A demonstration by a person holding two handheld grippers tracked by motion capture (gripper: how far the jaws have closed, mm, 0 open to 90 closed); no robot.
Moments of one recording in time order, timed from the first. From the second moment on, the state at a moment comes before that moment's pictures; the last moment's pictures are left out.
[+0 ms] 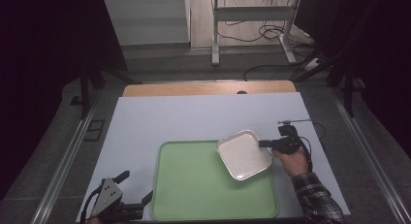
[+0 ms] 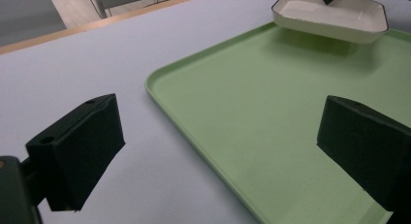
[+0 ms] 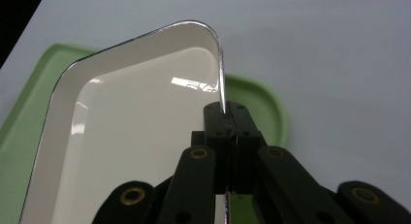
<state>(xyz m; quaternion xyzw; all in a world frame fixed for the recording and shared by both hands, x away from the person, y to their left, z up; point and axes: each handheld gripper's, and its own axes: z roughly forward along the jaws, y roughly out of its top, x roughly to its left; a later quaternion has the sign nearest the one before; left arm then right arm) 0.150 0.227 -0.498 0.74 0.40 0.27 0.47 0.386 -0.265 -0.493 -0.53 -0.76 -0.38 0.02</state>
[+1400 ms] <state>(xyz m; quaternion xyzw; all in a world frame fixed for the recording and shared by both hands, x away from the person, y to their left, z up) 0.150 0.227 -0.498 0.74 0.40 0.27 0.47 0.330 -0.213 -0.482 -0.36 -0.85 -0.38 -0.06</state>
